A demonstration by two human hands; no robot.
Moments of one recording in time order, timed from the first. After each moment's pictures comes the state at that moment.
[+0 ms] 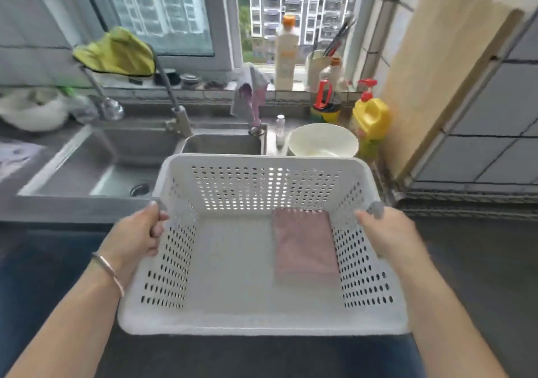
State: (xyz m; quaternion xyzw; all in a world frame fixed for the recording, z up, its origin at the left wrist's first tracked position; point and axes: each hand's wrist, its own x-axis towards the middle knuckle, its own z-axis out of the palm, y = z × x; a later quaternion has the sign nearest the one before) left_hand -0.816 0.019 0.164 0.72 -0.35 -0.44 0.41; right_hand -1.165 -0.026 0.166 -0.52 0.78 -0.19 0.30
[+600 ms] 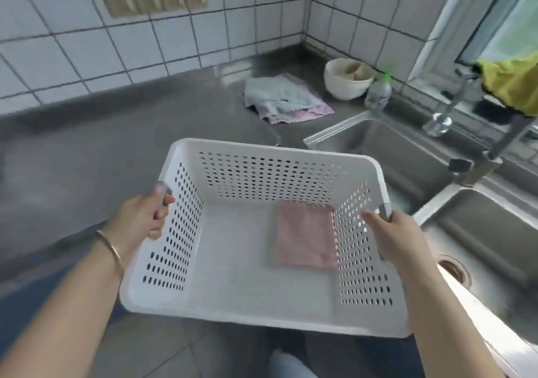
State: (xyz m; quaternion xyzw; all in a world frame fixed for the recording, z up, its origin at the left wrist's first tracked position) left_hand -0.490 0.278 0.161 0.80 0.01 -0.22 0.56; right_hand -0.679 -0.015 0.154 -0.79 0.47 -0.08 0.39
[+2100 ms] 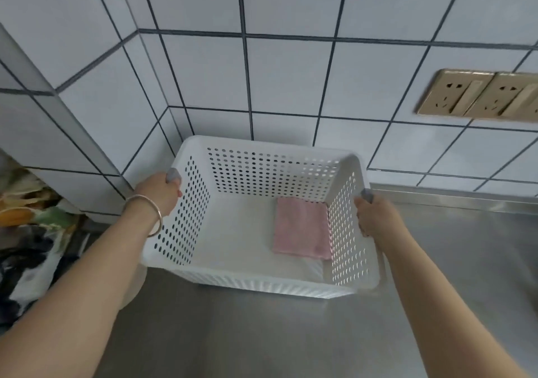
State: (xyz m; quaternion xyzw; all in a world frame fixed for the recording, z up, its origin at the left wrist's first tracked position) left_hand 0.067 0.619 0.147 0.90 0.29 -0.01 0.32; right_hand 0.106 0.261 0.126 -0.87 0.14 0.10 0.45
